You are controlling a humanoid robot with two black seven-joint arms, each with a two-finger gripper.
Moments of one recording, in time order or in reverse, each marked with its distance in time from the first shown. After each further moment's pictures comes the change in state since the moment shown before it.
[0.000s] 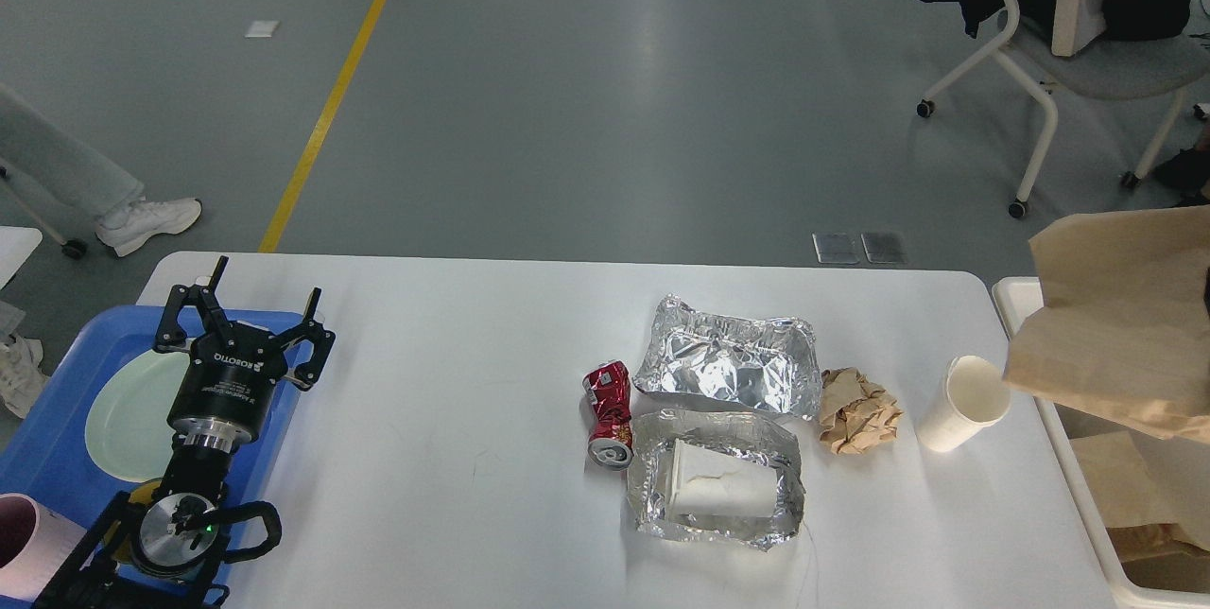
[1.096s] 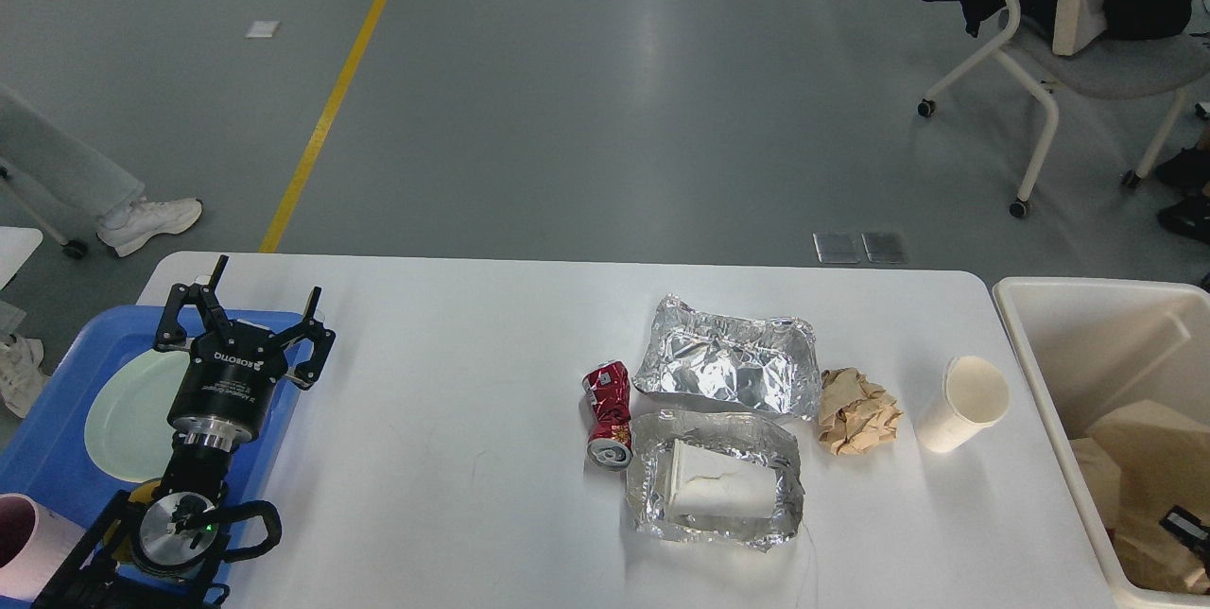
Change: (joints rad) left arm -0.001 0.000 0.000 0.000 0.000 0.000 0.000; right arm -1.843 0.057 1.238 -1.330 -0.006 -0.495 -0.086
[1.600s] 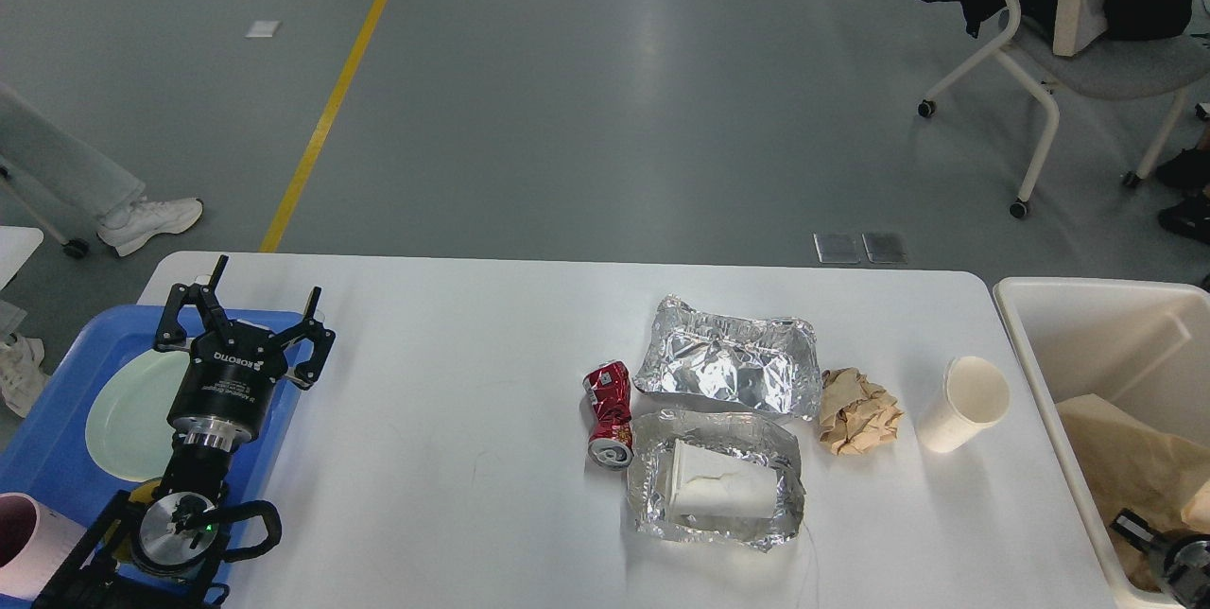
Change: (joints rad) left arm 0.000 0.000 0.000 0.000 0.000 0.000 0.000; right arm -0.014 0.077 0.005 -0.032 -0.001 -0.027 -0.042
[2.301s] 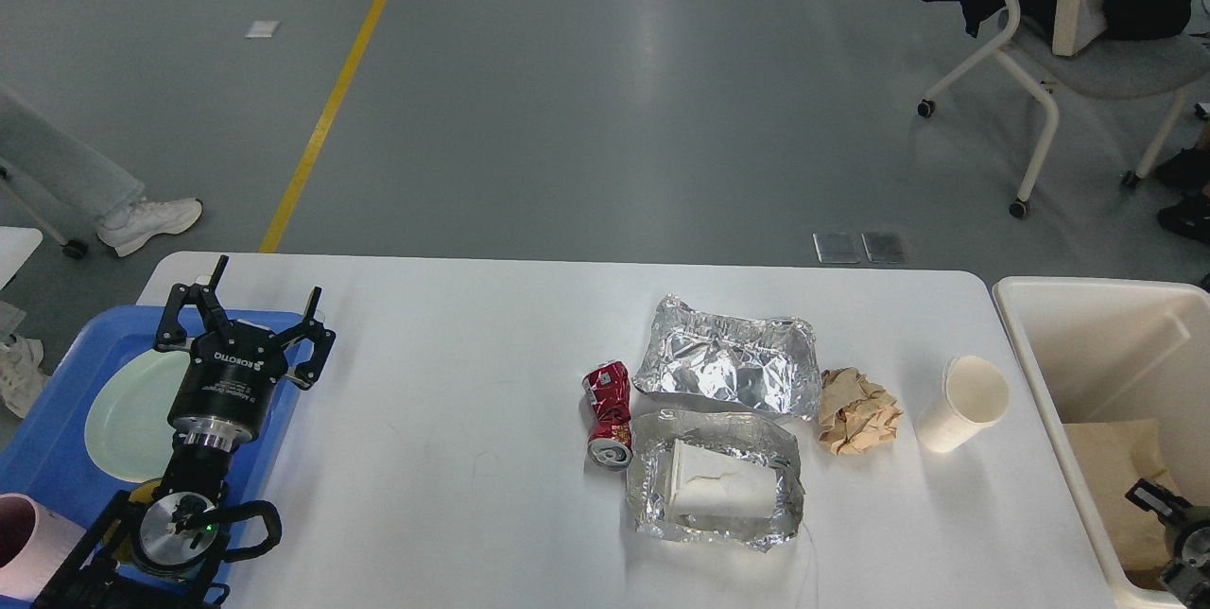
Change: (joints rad) left arm 0.000 0.000 0.000 0.000 0.000 0.000 0.001; right arm 0.002 0.001 0.006 0.008 0.000 -0.226 0.007
